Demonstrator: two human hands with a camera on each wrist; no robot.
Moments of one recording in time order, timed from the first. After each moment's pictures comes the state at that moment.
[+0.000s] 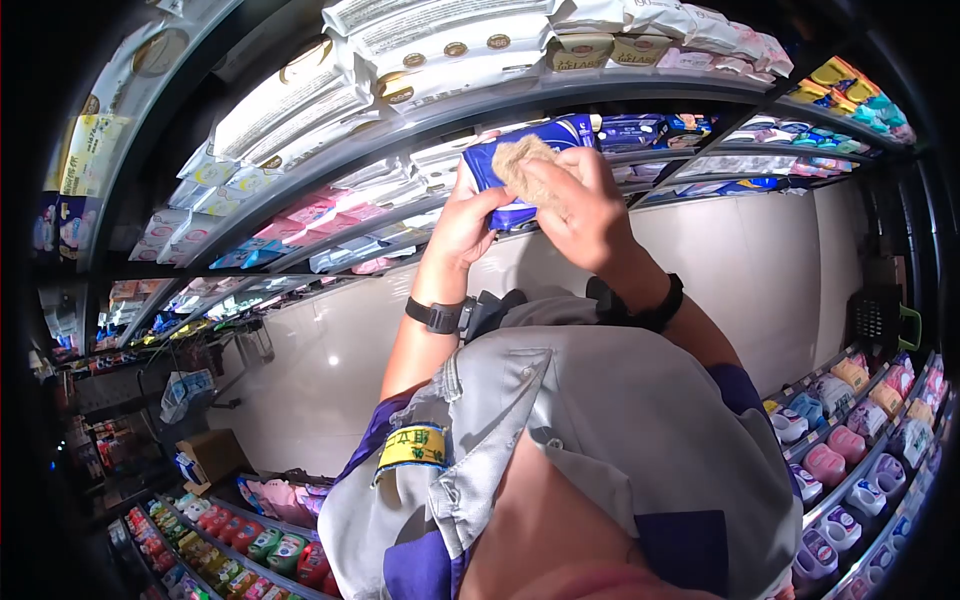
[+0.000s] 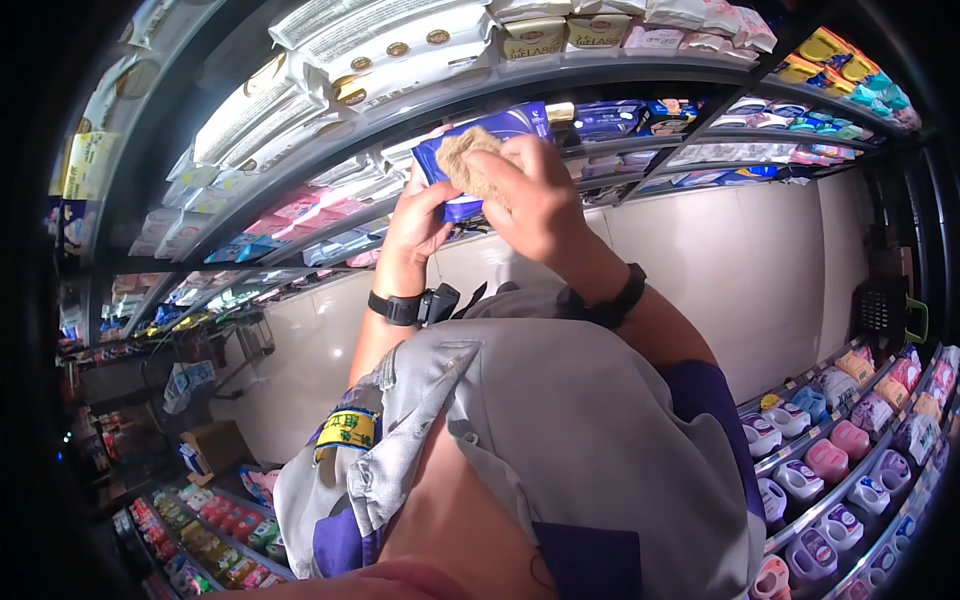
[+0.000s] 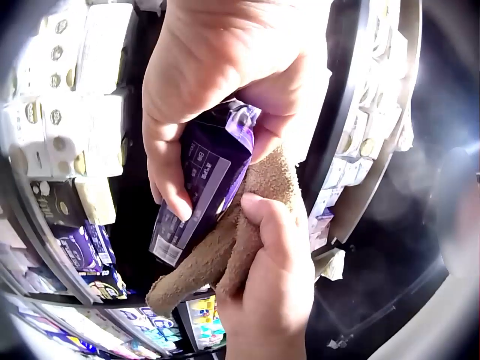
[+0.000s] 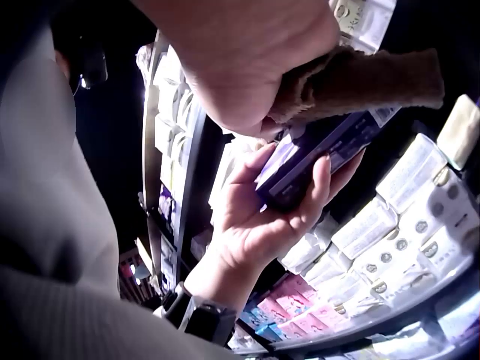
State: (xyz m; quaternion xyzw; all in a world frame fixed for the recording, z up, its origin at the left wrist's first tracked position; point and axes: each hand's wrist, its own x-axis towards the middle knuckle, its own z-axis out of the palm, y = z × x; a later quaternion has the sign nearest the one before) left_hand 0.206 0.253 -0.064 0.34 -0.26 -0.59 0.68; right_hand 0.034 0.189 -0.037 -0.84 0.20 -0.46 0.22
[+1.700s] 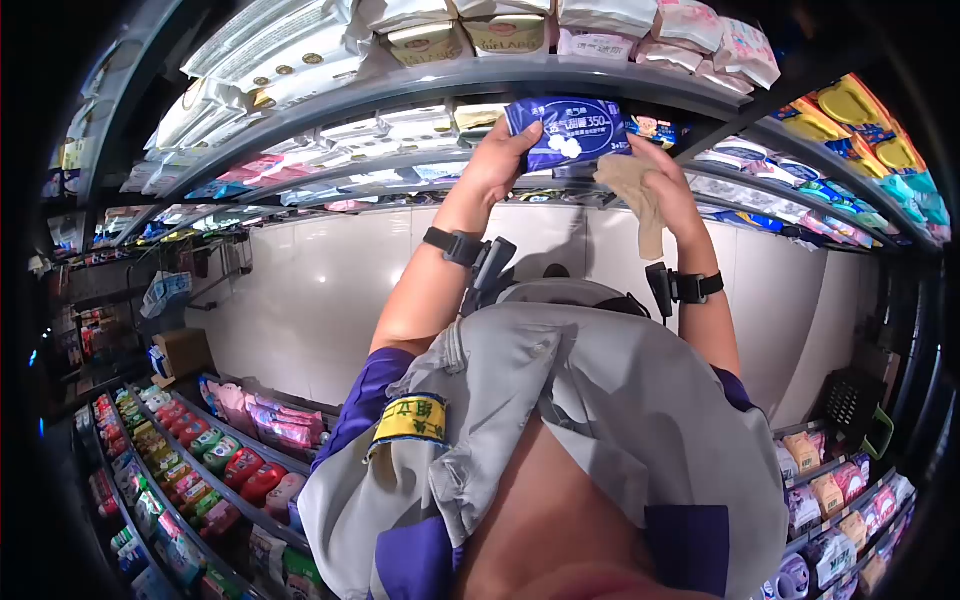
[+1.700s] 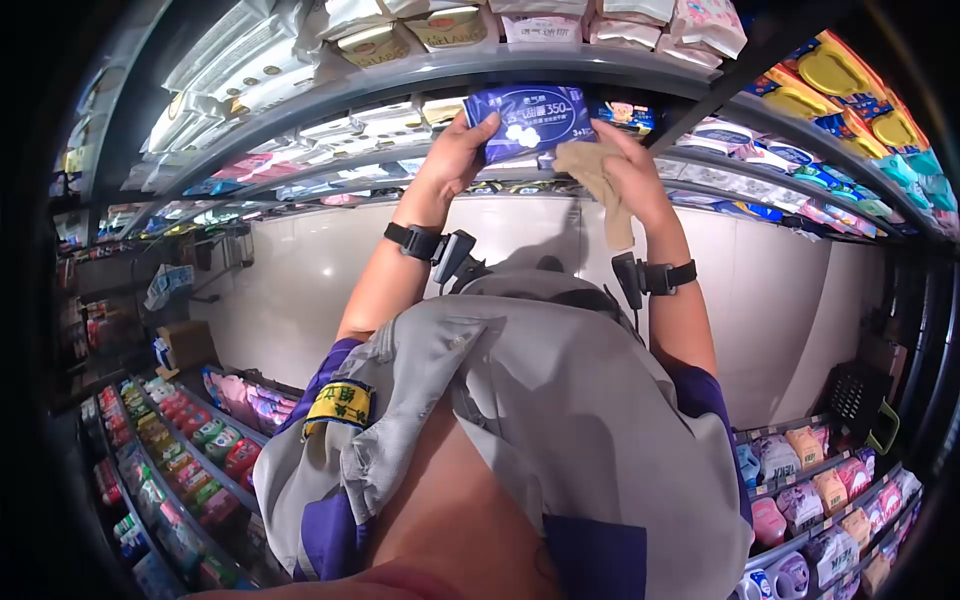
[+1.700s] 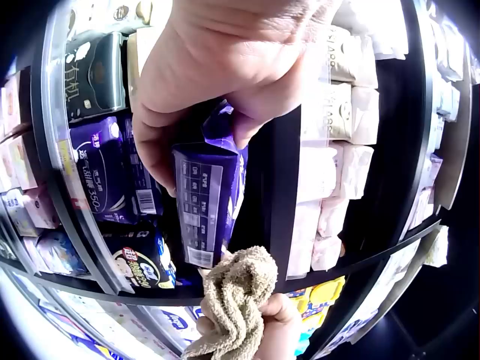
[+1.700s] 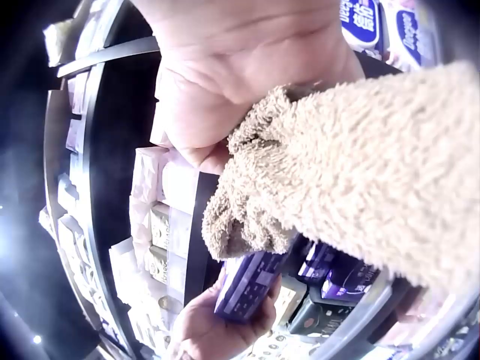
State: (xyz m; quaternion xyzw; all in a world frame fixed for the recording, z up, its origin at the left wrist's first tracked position) left_hand 0.055 0.074 -0.133 0.47 -0.19 -0.54 0.67; right_hand -0.180 -0.066 -0.154 -0.61 0.26 -0.23 0.71
